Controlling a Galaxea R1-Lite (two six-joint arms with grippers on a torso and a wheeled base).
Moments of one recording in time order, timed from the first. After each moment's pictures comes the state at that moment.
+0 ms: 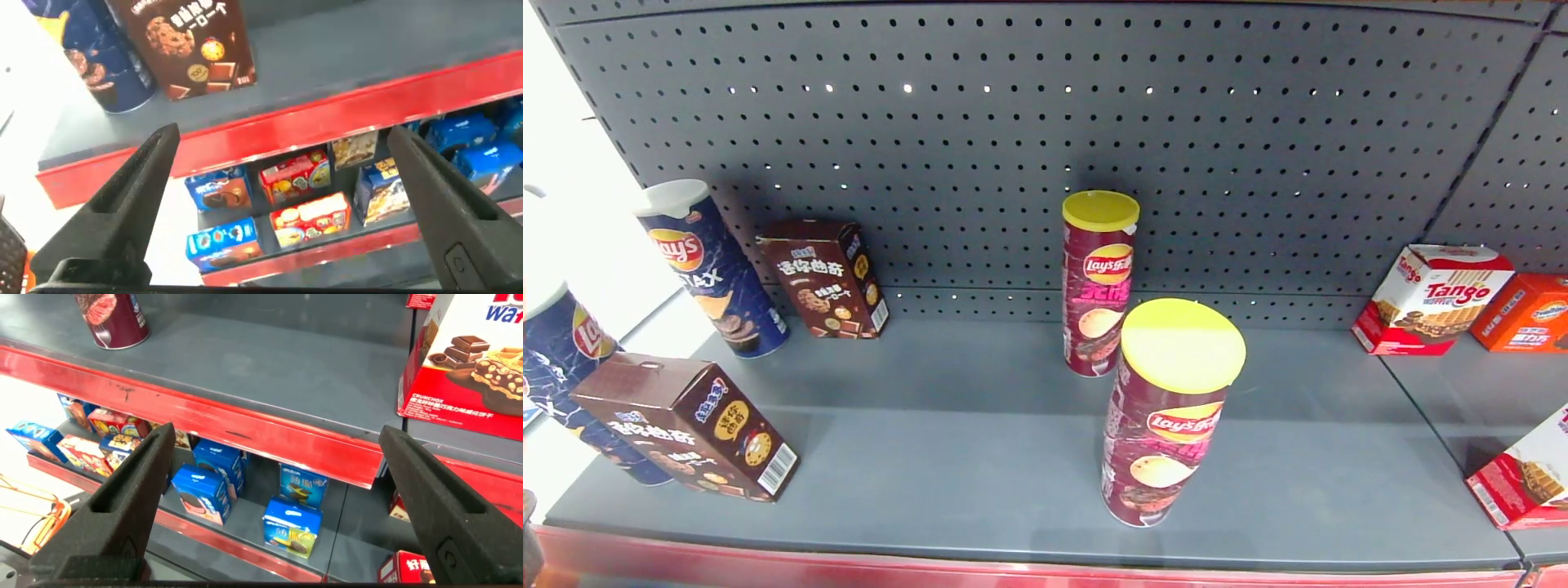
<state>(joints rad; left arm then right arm) 0.06 0.08 0.00 -0.06 -0.25 0.19 0.38 0.00 0.00 0.00 -0.02 -0.02</state>
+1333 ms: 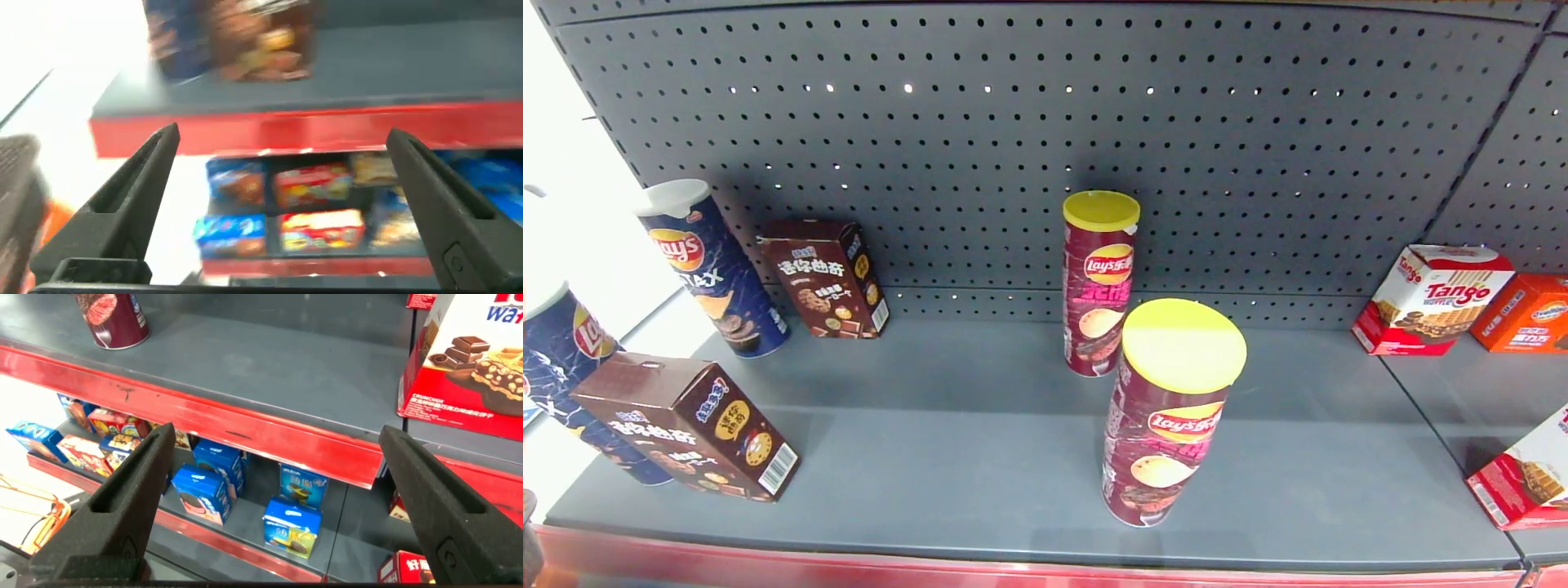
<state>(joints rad) 0.00 0.00 0.00 -0.01 0.02 0.04 0.38 0.00 0.00 0.00 -0.02 -0.02</state>
